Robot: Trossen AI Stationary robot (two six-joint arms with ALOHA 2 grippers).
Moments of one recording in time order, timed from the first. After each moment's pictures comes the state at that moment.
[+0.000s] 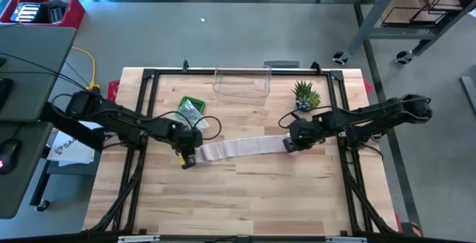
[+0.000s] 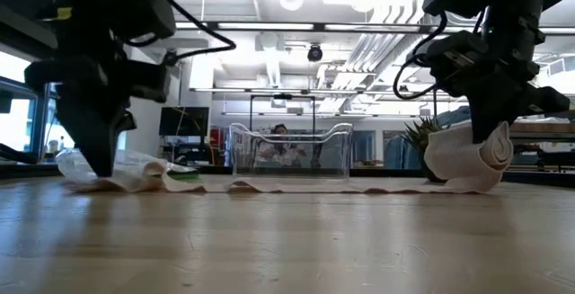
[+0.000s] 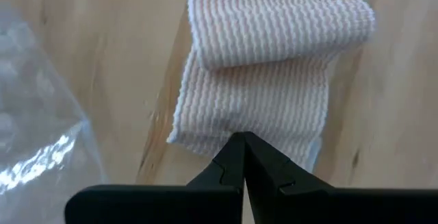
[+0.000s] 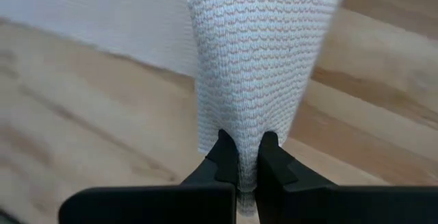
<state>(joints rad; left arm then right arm) -0.14 1.37 0.60 -0.49 0.03 -0.44 0.07 1.22 0.67 -0.69 -0.08 1.31</state>
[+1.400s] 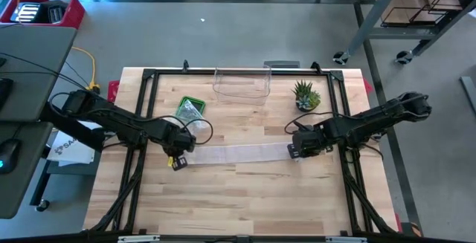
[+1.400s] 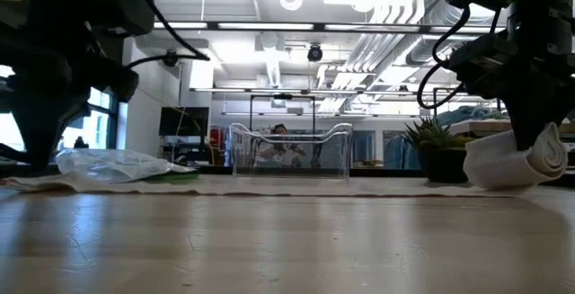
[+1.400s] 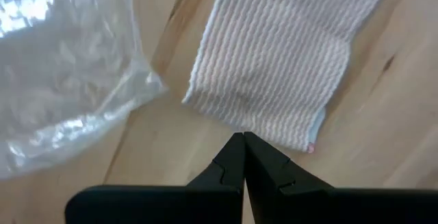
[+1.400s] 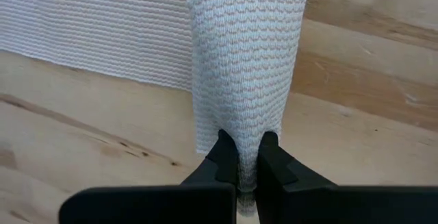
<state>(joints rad) -0.21 1.31 0.66 -0.84 0.05 -0.66 0.22 1.22 0.67 -0.78 -0.07 1.55</state>
